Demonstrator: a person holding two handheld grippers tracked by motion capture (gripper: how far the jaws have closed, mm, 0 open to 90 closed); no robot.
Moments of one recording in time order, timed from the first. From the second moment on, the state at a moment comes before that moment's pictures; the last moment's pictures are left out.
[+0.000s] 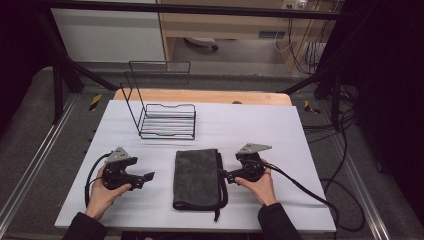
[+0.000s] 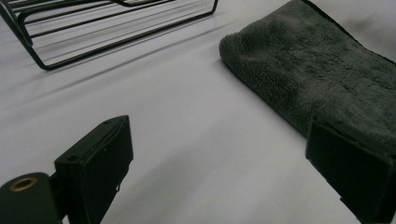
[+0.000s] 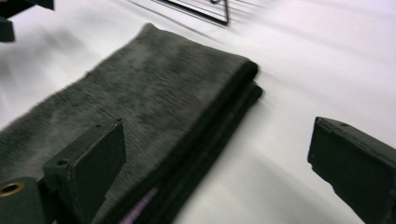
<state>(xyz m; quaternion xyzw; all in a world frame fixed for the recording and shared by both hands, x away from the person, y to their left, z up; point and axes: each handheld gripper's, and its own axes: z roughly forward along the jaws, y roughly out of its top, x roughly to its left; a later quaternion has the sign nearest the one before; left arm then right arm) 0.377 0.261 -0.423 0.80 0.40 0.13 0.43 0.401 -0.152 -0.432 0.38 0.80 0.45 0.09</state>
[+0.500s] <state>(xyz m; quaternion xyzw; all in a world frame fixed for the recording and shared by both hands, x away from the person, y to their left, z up) 0.410 0.211 -0.415 0.80 0.42 0.12 0.42 0.394 -0.168 -0.436 0.39 0.79 0.46 0.08</state>
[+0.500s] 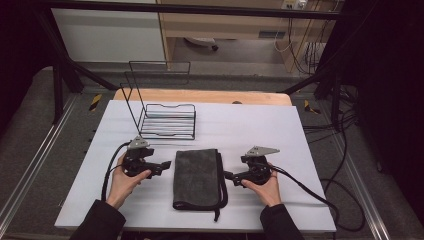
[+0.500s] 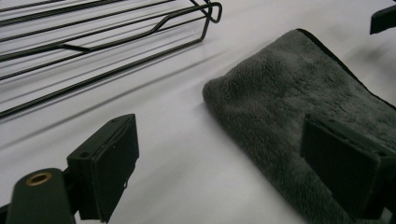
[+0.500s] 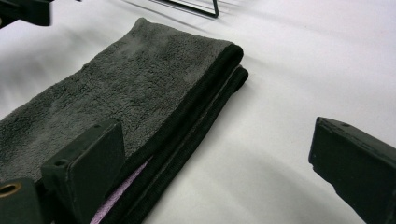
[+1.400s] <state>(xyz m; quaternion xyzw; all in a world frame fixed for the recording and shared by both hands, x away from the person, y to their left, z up) 0.454 0.167 -0.447 0.79 0.47 0.06 0.39 0.394 -0.170 -0.435 0.39 0.80 0.46 0.08</state>
